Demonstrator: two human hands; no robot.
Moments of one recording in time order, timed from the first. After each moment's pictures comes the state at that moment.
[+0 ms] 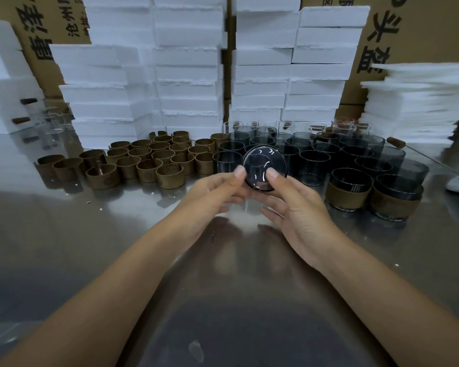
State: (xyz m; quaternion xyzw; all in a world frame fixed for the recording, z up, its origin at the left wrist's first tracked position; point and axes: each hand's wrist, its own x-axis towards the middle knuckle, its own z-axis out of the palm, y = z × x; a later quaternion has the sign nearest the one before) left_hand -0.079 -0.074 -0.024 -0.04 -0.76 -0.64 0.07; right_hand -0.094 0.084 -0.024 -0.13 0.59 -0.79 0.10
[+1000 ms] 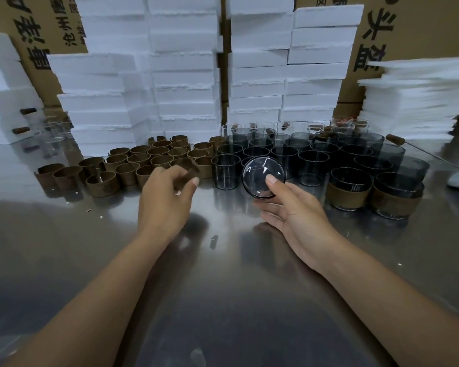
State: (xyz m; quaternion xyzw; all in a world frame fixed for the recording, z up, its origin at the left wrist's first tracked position) left_hand -0.090 -0.118 -0.032 0.09 -0.88 -0.31 0.35; right_hand -0.104 0.081 -0.032 -0.06 0.57 -0.81 0.09
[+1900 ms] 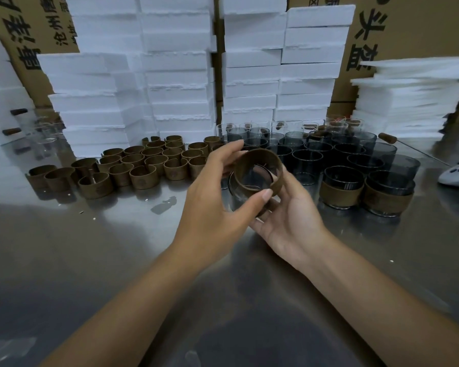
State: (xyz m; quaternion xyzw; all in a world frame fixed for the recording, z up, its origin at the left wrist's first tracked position) left_hand -0.057 -0.044 -0.016 -0.18 -0.78 -0.46 0.37; right_hand -0.092 0.073 -0.019 -0.04 0.39 -0.90 0.19
